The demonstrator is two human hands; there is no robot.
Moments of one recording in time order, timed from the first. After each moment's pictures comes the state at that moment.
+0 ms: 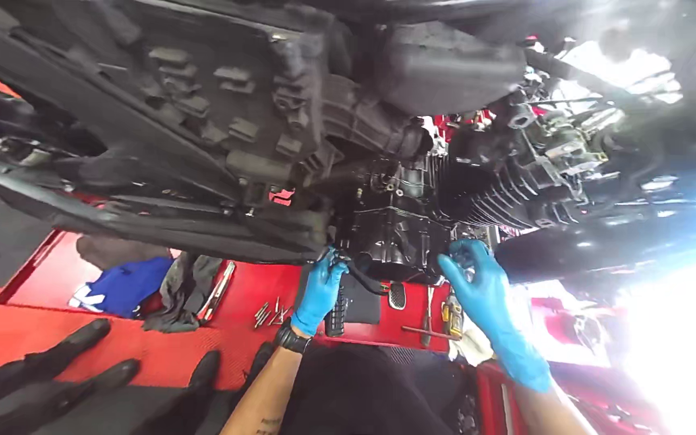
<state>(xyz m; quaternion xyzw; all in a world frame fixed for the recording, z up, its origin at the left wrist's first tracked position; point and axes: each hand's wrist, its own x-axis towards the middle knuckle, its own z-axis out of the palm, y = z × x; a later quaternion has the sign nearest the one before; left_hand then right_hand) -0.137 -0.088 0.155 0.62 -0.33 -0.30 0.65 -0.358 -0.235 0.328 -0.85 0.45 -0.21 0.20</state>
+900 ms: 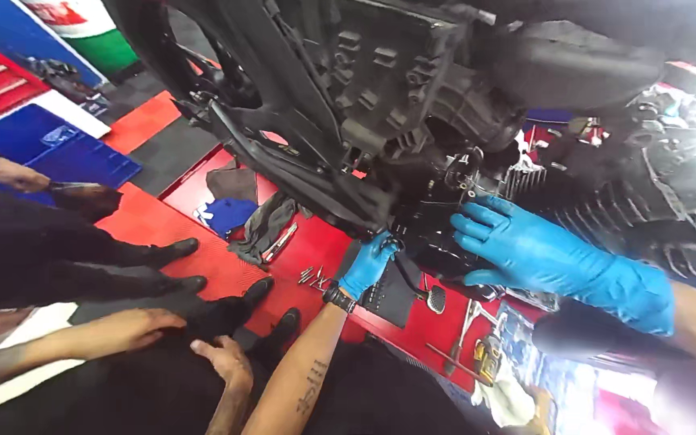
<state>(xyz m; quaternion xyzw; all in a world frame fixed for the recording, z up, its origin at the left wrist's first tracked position) -0.137 -0.090 0.163 0.61 -0.33 -0.29 0.65 -0.260 -0.305 0.402 -0.96 -0.25 0.05 -0.10</state>
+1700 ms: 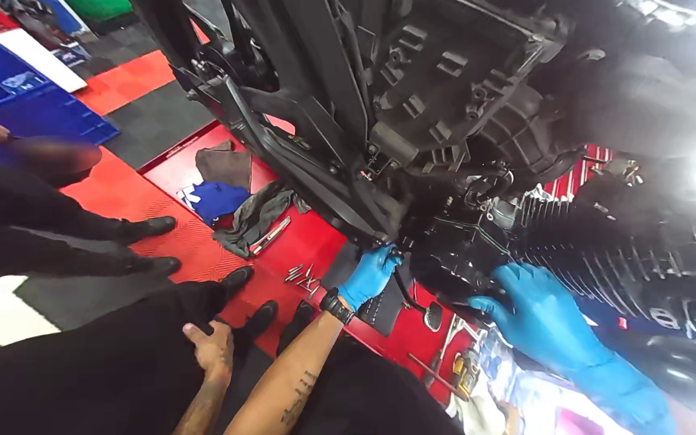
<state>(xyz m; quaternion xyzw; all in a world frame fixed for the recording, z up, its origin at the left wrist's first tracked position) -0.137 -0.091 0.166 0.66 -0.33 -0.31 0.60 -0.308 -0.271 0.366 -0.99 0.05 -0.07 -0.06</state>
